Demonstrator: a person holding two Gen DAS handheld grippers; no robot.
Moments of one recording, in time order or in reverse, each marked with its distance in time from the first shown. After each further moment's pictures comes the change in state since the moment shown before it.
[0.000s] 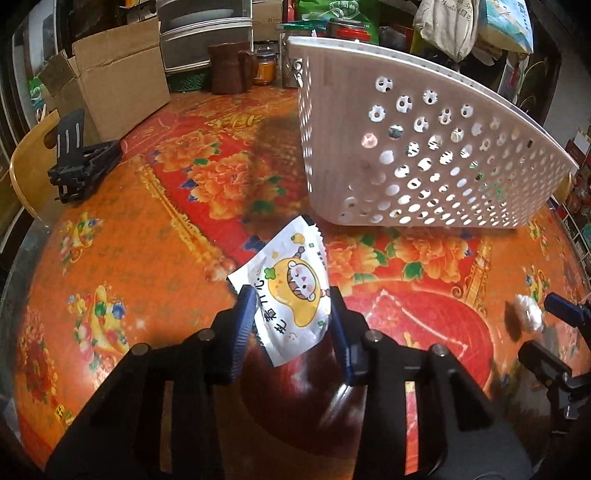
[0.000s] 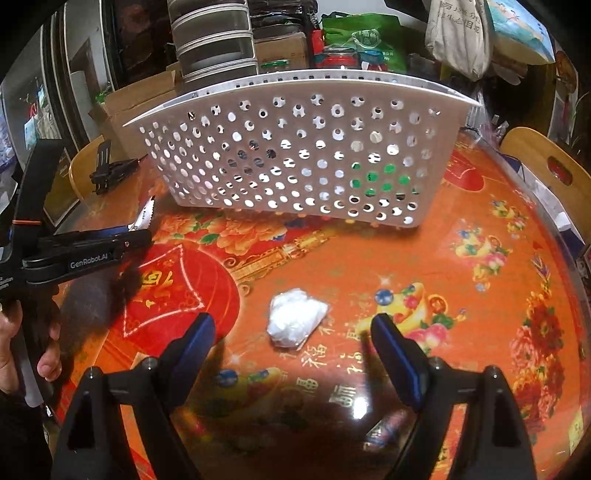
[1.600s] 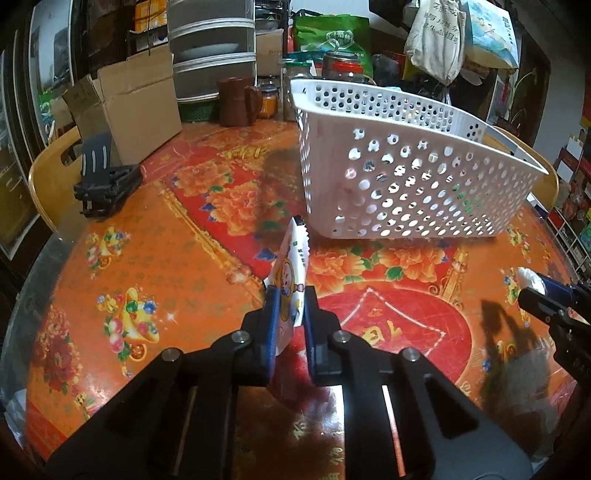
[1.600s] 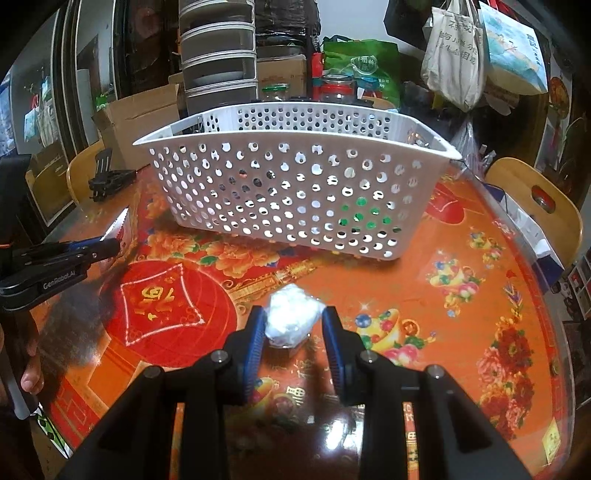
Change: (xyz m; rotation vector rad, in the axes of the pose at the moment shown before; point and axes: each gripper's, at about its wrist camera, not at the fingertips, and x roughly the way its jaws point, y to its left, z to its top) left arm -0.049 0.004 -0.012 0.006 -0.115 -0.001; right arm -0.029 0.006 0.007 -0.042 -0.085 -0.069
